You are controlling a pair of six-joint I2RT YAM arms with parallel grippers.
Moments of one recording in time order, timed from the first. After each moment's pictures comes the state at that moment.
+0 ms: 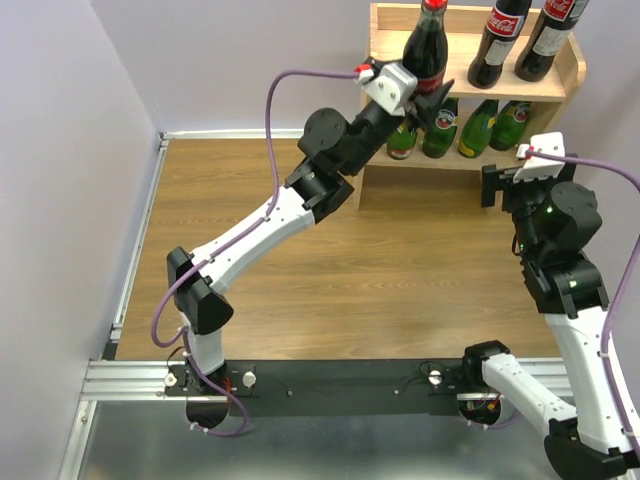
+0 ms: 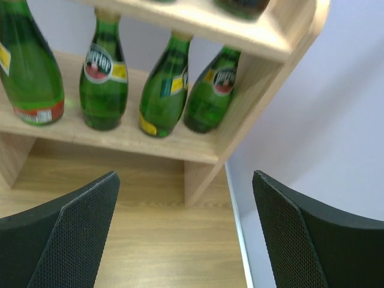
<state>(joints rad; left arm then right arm) -0.91 1.79 1.91 0.46 -0.01 0.17 0.22 0.83 1.21 -0.39 0.33 -0.32</state>
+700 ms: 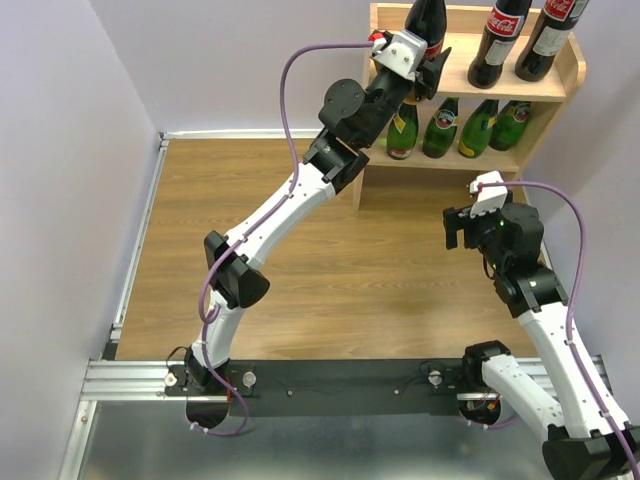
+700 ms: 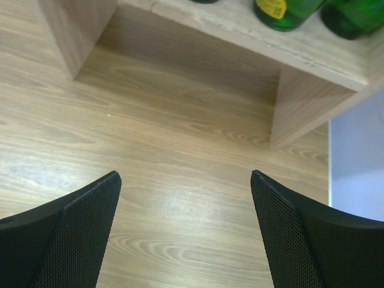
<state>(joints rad) -0.84 2.10 2.42 0.31 -0.07 0.18 0.20 0.77 0.83 -0.38 0.07 -0.21</state>
